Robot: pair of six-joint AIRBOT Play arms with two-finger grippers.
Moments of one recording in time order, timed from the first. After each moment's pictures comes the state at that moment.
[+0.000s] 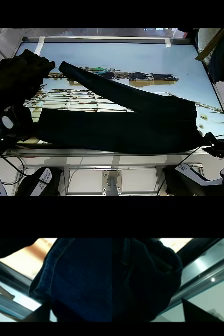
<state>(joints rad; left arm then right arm) 0.43 -0.87 0.60 1.63 -1.09 -1.70 -1.16 -1.11 0.70 -1.30 1.31 1.16</state>
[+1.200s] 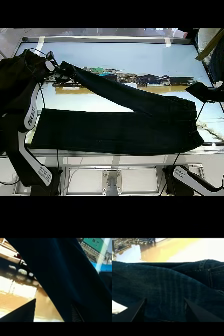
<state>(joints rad) -0.01 -1.94 1.79 1.25 -0.86 -1.88 -0.54 -1.12 1.09 -0.92 1.11 1.18</state>
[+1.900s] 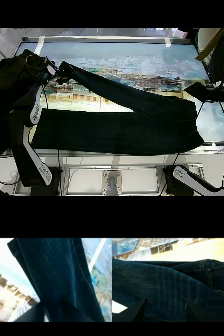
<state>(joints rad) 0.03 -2.08 1.85 1.16 -0.65 -1.99 -0.52 -1.12 1.09 -0.94 1.11 1.18</state>
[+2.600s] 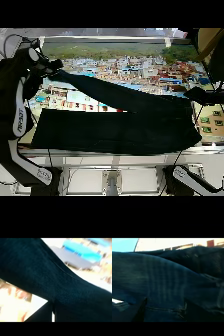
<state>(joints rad) 0.04 -1.75 1.88 1.51 -1.21 -1.79 -0.52 -1.11 1.09 -1.01 1.20 1.18</state>
